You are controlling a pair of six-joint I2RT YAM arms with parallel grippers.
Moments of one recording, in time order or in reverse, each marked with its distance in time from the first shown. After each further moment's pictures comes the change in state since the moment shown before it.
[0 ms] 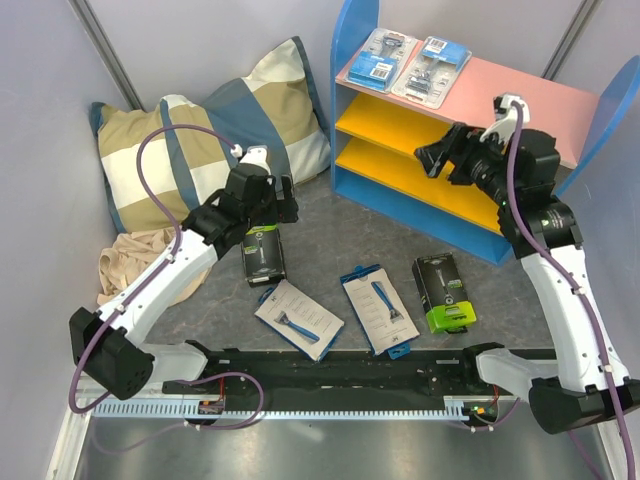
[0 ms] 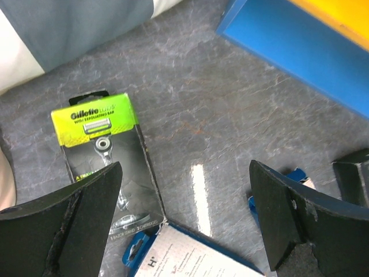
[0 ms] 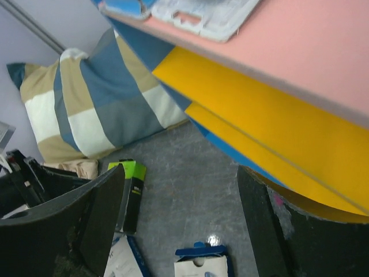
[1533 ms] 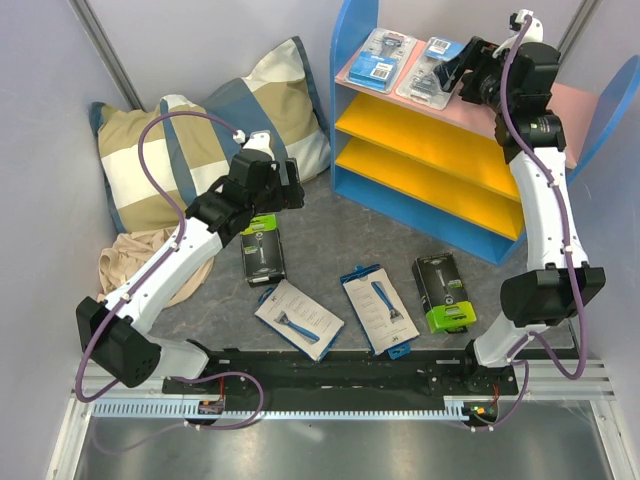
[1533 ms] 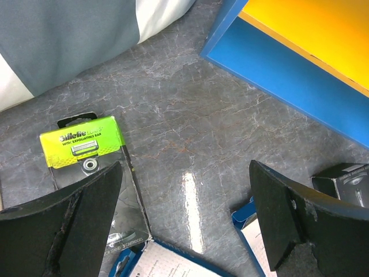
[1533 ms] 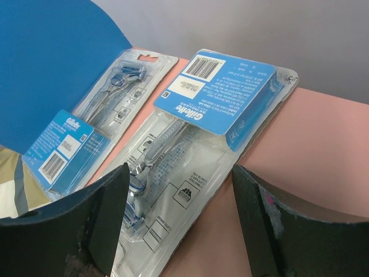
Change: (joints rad) left arm 0.000 0.073 0.108 0.005 0.010 -0.015; right arm -0.165 0.565 0.533 0.095 -0.037 -0.014
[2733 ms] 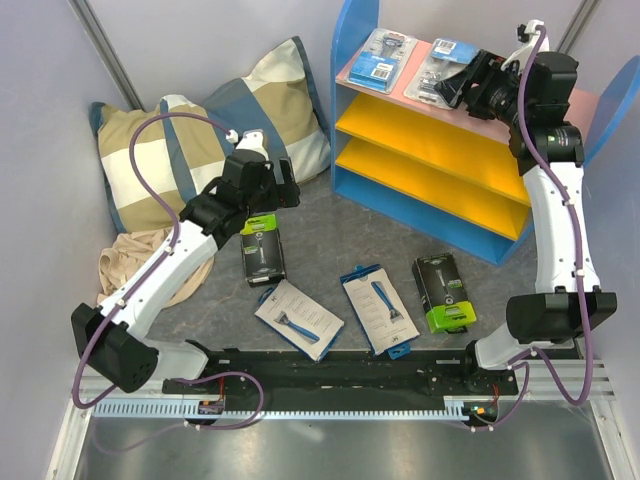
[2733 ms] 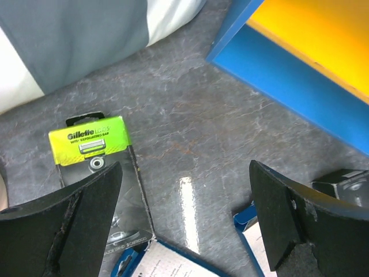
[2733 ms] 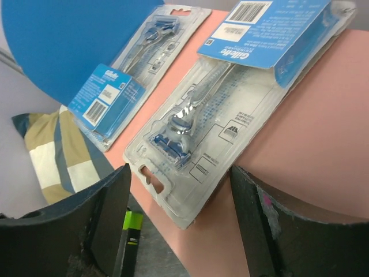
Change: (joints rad) left arm 0.021 -0.032 -0.023 0.007 -0.004 -0.009; right arm -0.035 -0.114 -0.068 -0.104 -0.167 0.049
